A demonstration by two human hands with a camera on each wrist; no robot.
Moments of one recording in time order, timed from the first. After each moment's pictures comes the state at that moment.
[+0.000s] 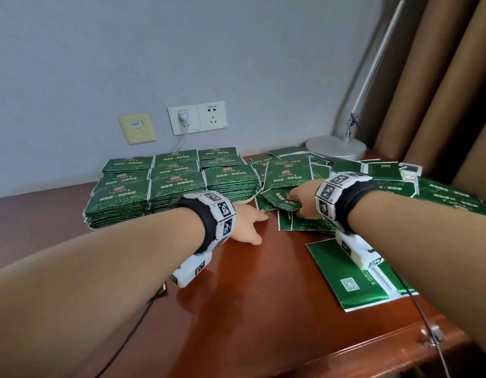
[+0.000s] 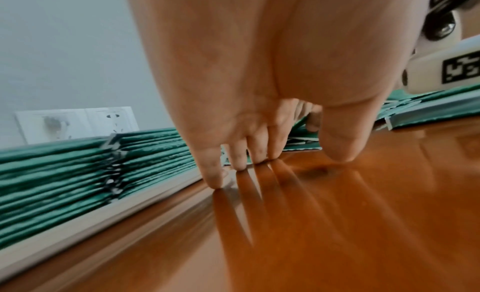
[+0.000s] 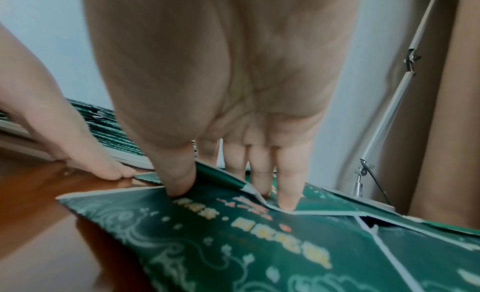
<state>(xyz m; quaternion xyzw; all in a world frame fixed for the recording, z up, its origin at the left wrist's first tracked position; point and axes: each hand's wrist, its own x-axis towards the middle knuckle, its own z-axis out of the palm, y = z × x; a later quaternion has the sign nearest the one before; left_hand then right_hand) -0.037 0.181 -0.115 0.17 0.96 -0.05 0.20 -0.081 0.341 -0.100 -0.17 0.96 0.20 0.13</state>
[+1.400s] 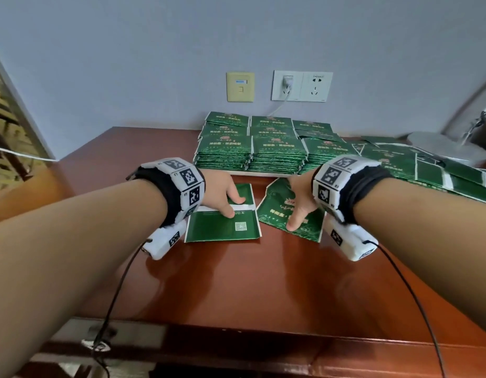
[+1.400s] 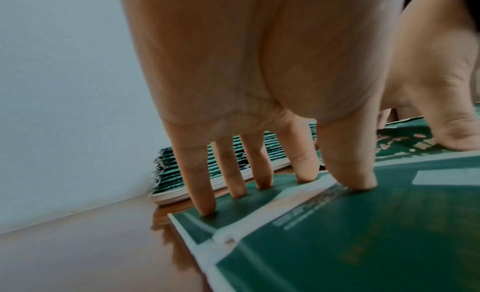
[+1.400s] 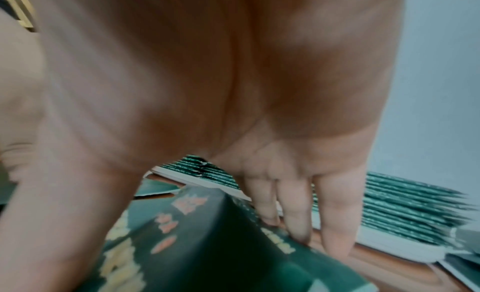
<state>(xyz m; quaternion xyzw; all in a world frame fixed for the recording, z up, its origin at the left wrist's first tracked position) 0.062 -0.021 -0.117 0.03 0.99 0.04 0.16 -0.004 0.161 -0.104 -0.25 0.93 0.17 0.21</state>
